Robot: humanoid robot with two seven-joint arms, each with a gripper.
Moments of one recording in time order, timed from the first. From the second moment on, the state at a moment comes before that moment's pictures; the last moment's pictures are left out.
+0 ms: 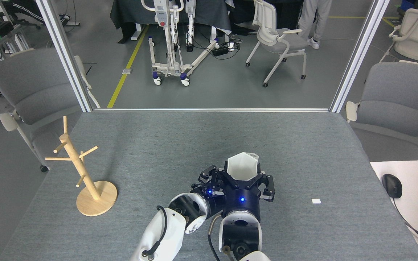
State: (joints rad) left arm -0.52 -0.14 -0.44 -1.13 -1.53 -0.40 -0.28; right arm -0.24 0.18 0.53 -1.61 1.80 0.63 0.60
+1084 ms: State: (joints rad) left arm -0.47 -0.13 -0.37 -1.10 -1.46 -0.48 -0.18; right arm -0.23 0.21 0.55 -1.57 1.80 0.63 0.61
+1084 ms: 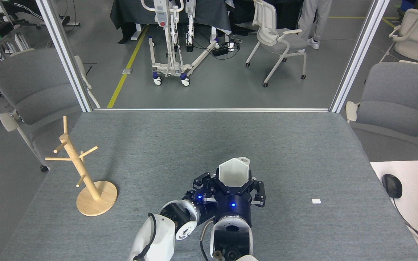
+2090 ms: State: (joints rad) left arm -0.41 -0.11 -0.36 -1.14 -1.46 -0.51 -0.09; right arm -0.21 0.21 0.55 -1.57 1.80 0.65 0.60
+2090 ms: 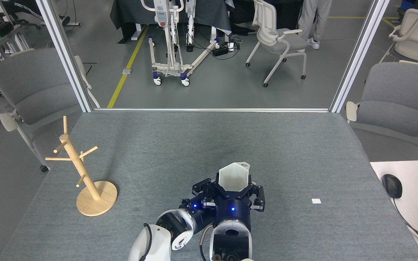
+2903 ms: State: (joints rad) left arm -0.41 -0.11 -0.34 -1.24 -1.47 -0.49 -0.09; right arm -0.22 0.21 0.55 -1.54 1.70 0.64 0.23
